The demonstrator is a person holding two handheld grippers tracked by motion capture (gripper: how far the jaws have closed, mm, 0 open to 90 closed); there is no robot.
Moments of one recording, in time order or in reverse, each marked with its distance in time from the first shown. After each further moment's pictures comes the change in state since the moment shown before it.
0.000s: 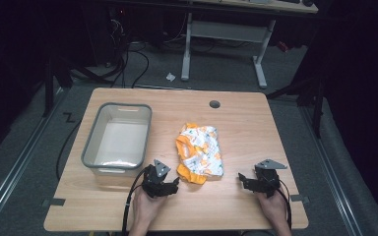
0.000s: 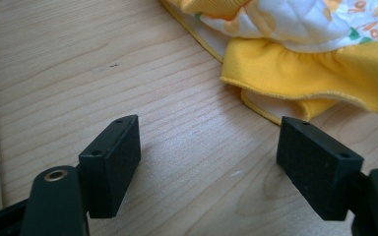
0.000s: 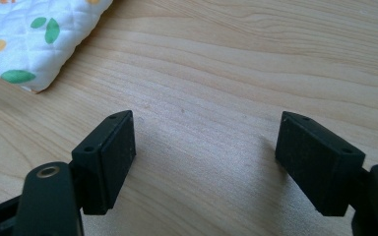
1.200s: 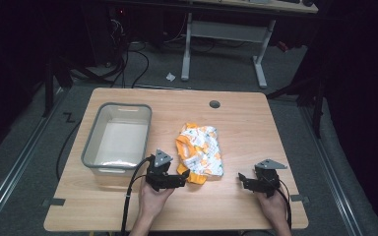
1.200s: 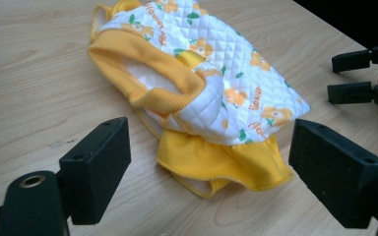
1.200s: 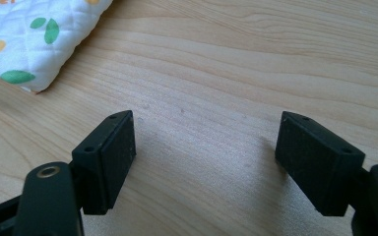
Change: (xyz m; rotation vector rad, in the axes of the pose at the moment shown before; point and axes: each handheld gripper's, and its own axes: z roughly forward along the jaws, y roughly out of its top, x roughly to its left) left arm -0.009 0.042 -0.028 -0.117 -0.165 -0.070; right arm 0.000 0.000 0.000 0.000 -0.001 0.000
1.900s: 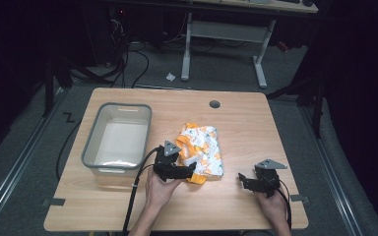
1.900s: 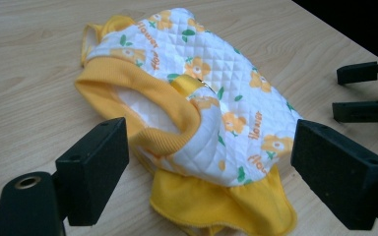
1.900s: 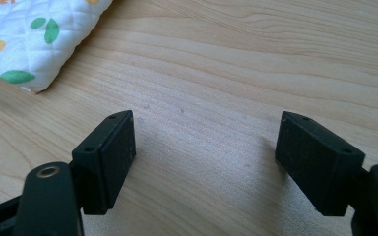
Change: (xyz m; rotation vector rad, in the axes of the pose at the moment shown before) left arm -0.005 0.029 0.021 0.028 0.004 0.020; right arm 0.000 0.000 0.000 0.000 0.001 0.001
